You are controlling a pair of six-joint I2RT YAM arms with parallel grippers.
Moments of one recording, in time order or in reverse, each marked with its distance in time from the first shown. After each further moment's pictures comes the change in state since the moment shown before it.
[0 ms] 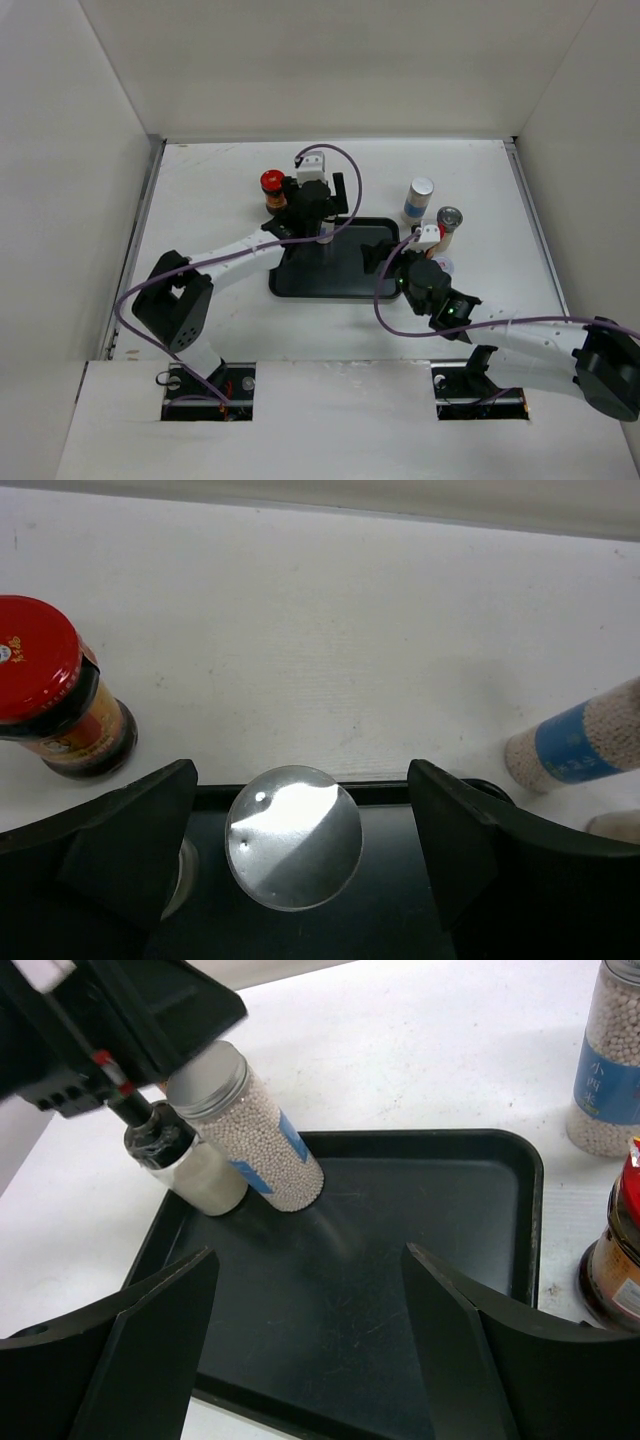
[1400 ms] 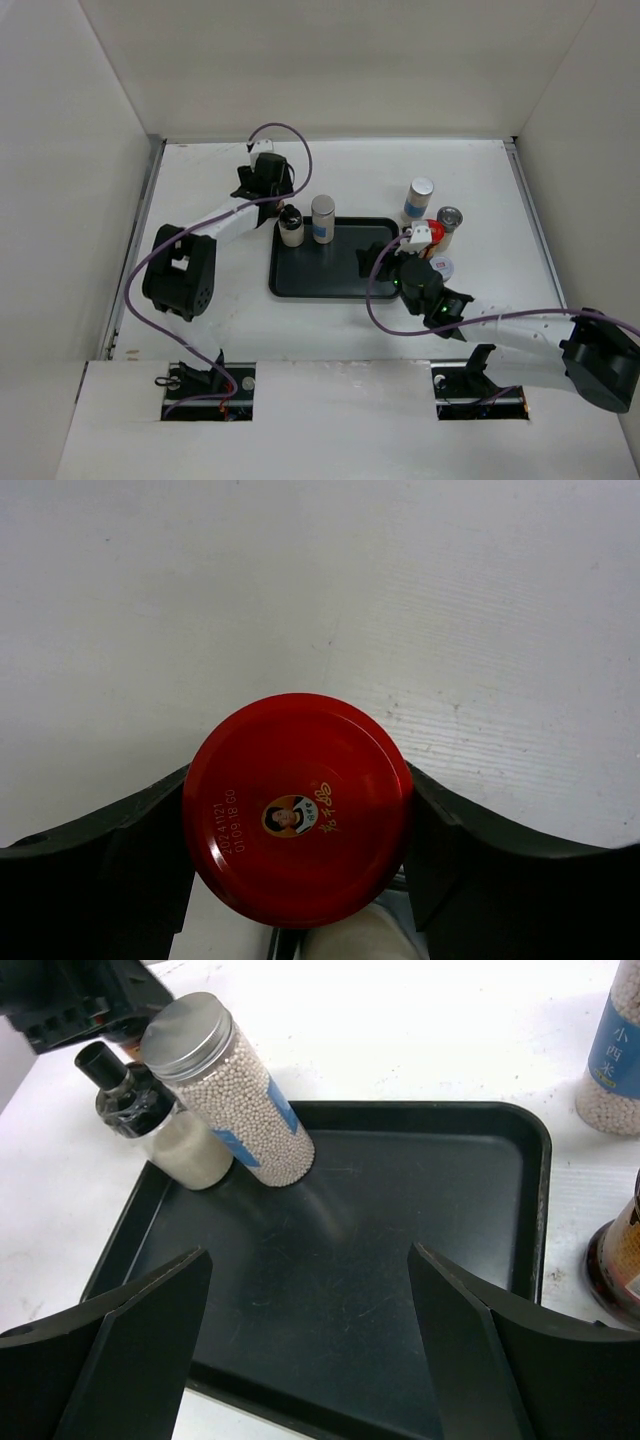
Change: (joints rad) left arm 0.361 0.200 0.186 -0.241 0.121 0.025; right arm 0.002 0.070 0.002 0.000 -0.022 0.000
